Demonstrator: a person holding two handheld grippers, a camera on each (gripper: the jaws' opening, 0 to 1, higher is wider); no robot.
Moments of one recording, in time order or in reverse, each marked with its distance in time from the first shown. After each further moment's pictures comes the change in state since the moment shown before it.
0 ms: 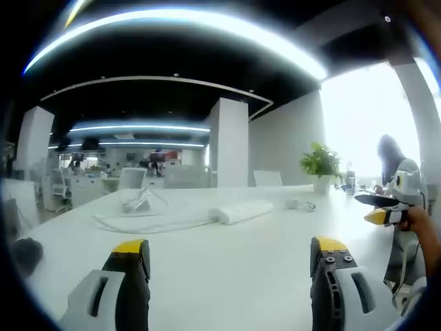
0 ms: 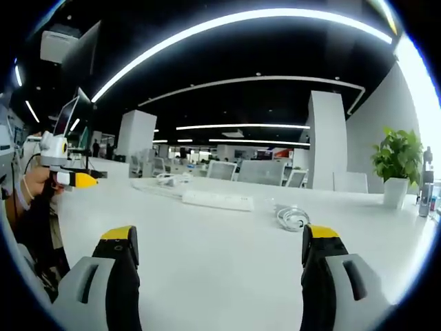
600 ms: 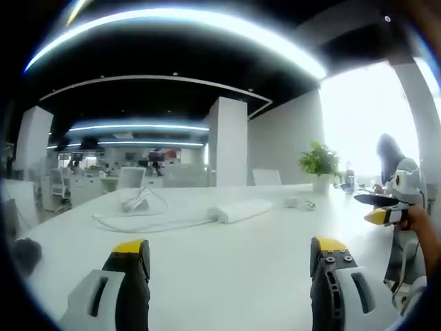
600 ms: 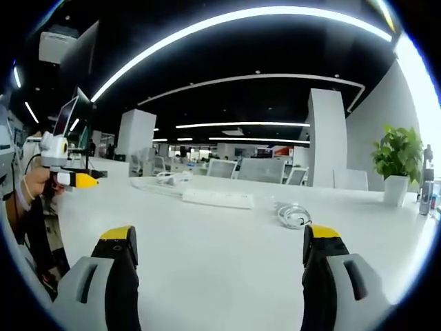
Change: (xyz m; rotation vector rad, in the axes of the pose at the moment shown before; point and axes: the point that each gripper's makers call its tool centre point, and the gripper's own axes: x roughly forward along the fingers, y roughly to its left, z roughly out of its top) left arm 0.001 -0.001 -0.003 0.003 0.007 -0.010; right arm -0.002 0.002 -0.004 0.006 0.010 0.001
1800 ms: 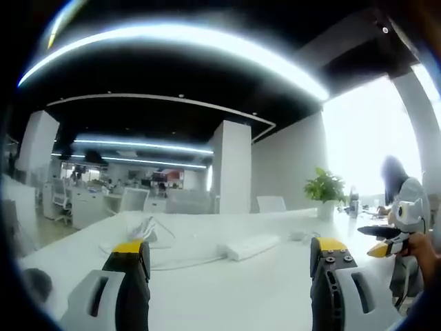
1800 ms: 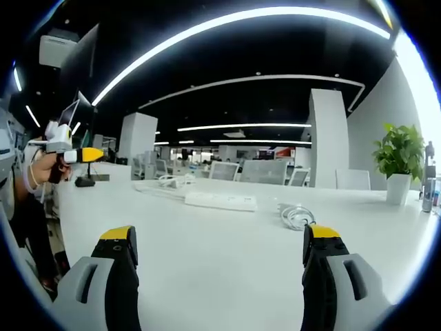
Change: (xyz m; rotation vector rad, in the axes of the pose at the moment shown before) left arm 0.004 0.019 0.071 -0.017 -0.153 0.004; right arm 0.004 0.001 0.000 0.018 -0.019 0.012
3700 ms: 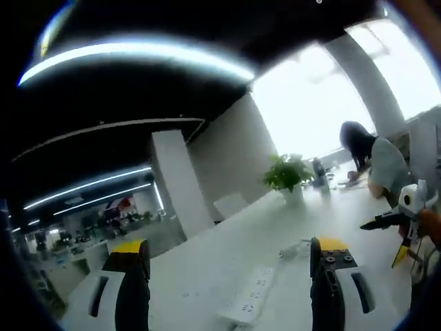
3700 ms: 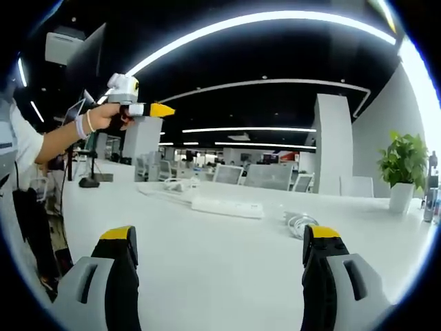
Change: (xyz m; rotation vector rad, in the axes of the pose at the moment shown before) left arm 0.156 -0.072 0.099 0.412 0.091 -0.365; right arm 0.002 0.014 0.017 -0.033 -0.014 0.022
